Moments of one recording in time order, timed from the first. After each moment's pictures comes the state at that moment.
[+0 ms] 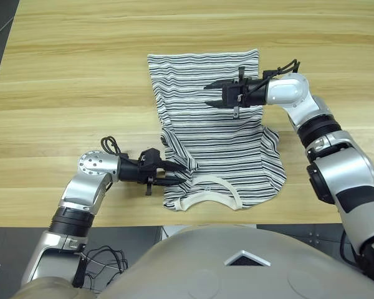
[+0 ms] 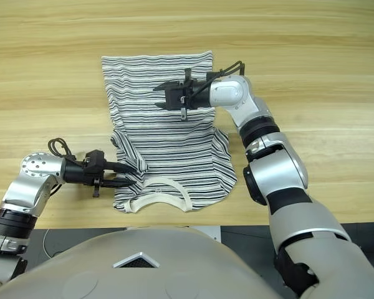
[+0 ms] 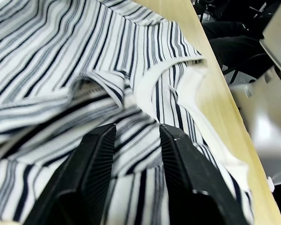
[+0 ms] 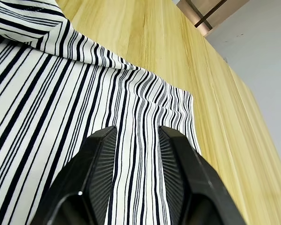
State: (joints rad) left arm 0.14 0.69 -0.23 -0.02 -0.31 0.11 -1.36; right arm -0.77 -0.25 0.40 1.02 -0.26 -0.78 0.88
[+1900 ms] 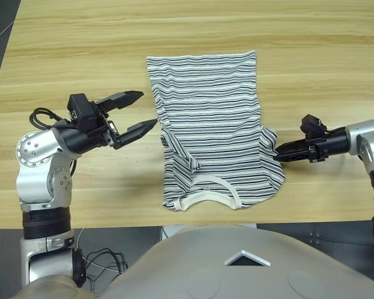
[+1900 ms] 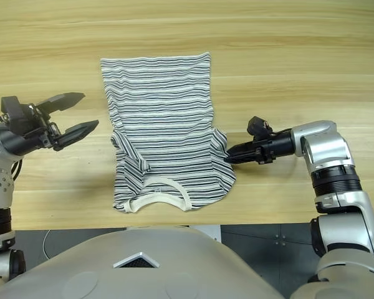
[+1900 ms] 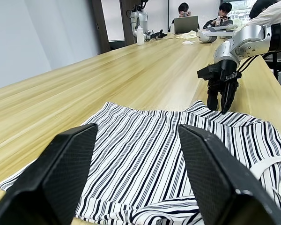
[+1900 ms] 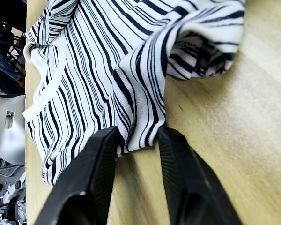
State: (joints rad) left arm 0.11 0.64 0.18 -0.14 -0.55 0.07 -1.15; right arm -0.28 -0.76 0.29 0.37 0.24 0.57 1.50
